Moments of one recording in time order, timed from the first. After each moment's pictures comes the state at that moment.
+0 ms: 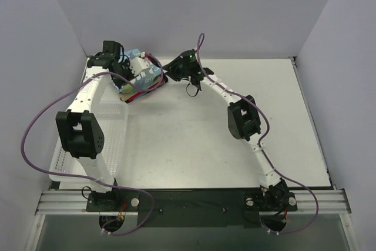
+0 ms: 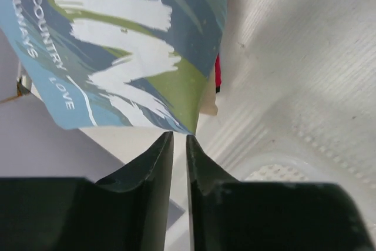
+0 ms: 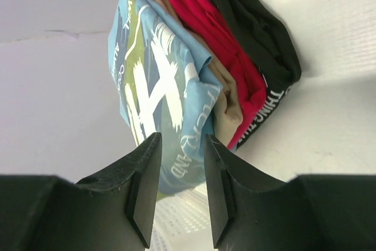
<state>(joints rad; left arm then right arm) -0.08 1.85 1.72 -0.89 0.10 1.01 0.58 2.56 2.28 -0.17 -0.07 1.32</state>
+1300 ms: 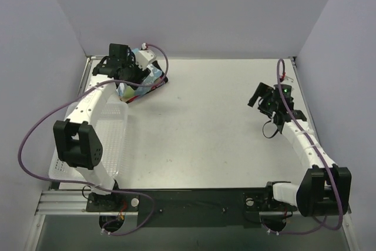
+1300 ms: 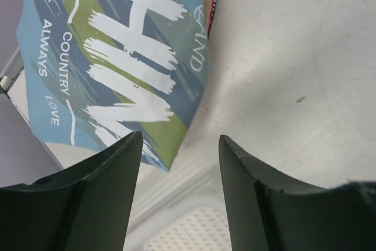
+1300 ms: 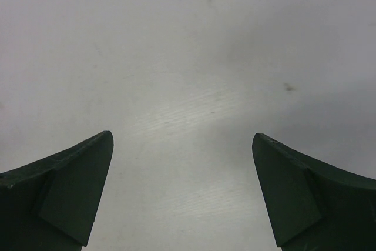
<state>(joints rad) -0.17 1.76 1.62 -0.64 0.13 0.61 0.08 1.26 0.86 -0.25 0.08 0.45</state>
